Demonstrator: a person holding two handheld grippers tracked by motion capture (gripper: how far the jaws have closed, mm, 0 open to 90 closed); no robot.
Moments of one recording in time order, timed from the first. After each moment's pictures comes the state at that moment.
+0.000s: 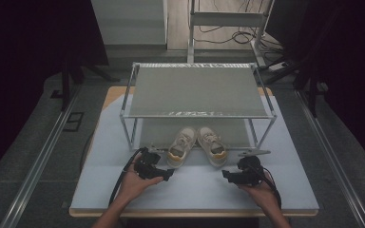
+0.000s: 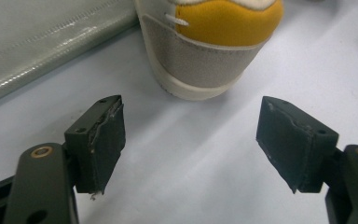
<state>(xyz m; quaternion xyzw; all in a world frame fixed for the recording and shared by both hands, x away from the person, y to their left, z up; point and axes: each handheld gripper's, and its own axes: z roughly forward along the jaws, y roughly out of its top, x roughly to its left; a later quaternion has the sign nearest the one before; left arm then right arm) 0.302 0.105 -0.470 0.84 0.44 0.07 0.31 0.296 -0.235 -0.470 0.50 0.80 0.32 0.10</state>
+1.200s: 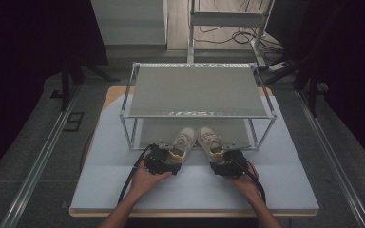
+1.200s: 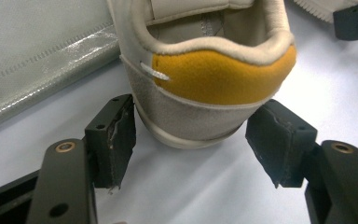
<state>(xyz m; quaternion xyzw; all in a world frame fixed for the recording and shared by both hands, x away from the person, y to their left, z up) 0.319 0.079 -0.475 0.83 0.45 0.08 0.32 0.324 -0.195 -0.484 0.47 0.81 0.32 0.14</state>
